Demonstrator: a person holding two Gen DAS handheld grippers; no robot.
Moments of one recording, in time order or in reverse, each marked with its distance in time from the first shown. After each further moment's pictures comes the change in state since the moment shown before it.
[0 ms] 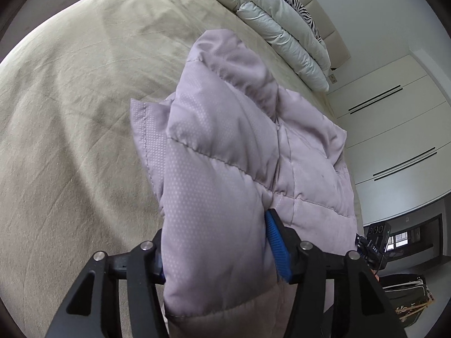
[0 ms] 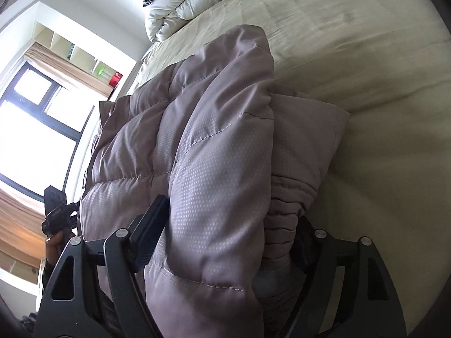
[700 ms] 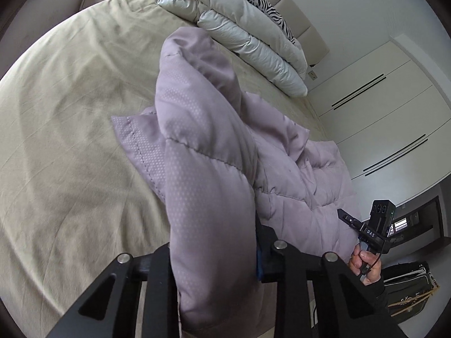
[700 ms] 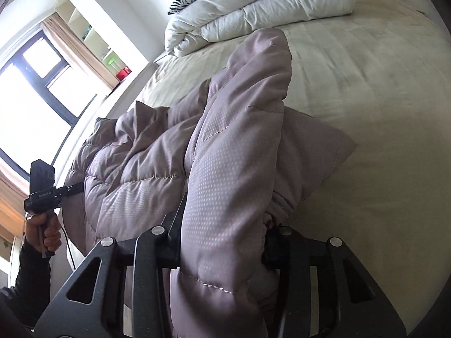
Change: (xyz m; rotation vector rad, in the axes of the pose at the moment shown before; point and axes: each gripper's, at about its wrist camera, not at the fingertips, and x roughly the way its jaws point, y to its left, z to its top) left arm 0.031 -0.086 0.086 0.115 -0.016 -0.055; right arm -0.009 0.055 0.144 -0.236 -0.059 -0.040
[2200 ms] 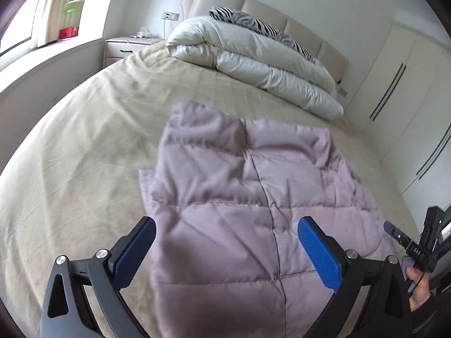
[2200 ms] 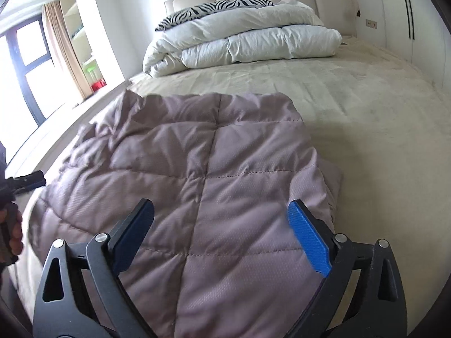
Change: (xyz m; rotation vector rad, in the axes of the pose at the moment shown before) left arm 0.035 -0.005 0.014 0.136 -0.286 0.289; right arm 0.025 -0.009 -0.012 -0.090 -0.226 -0.189
